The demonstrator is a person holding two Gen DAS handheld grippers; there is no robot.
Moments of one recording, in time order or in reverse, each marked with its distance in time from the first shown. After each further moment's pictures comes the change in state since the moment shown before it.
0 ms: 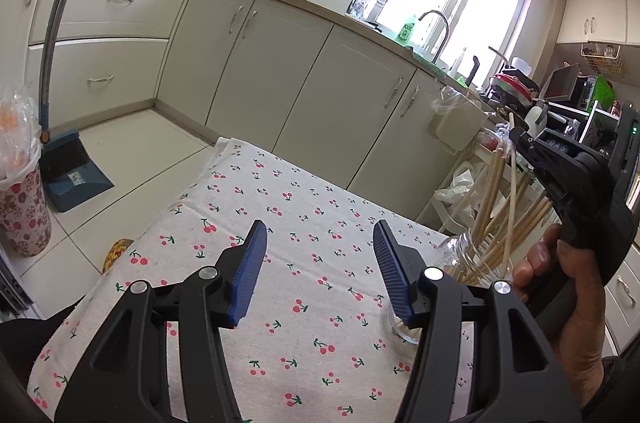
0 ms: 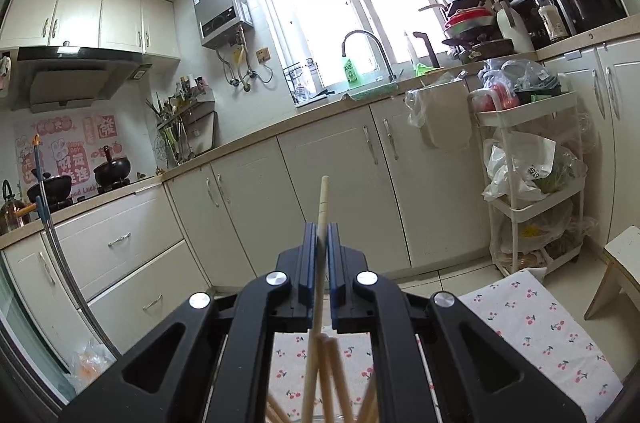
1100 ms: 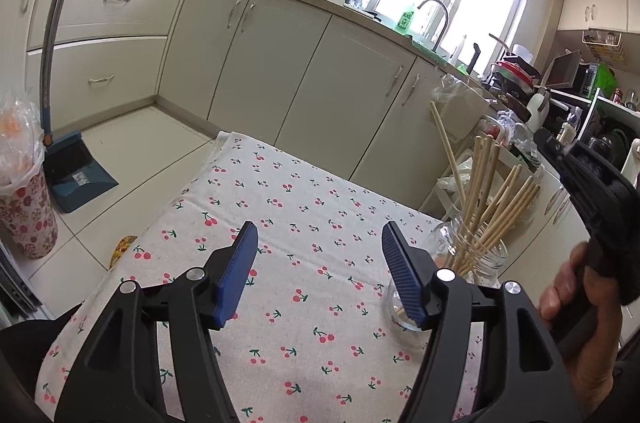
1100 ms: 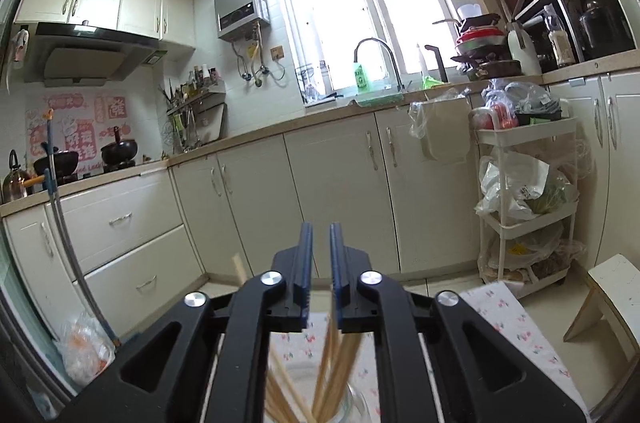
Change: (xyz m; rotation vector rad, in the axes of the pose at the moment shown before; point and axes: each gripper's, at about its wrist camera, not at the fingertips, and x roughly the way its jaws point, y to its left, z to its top) left arm -0.004 -0.006 -0.001 0.024 0.041 0.015; right arm -0.039 -0.010 0.001 -0.086 0.012 0.010
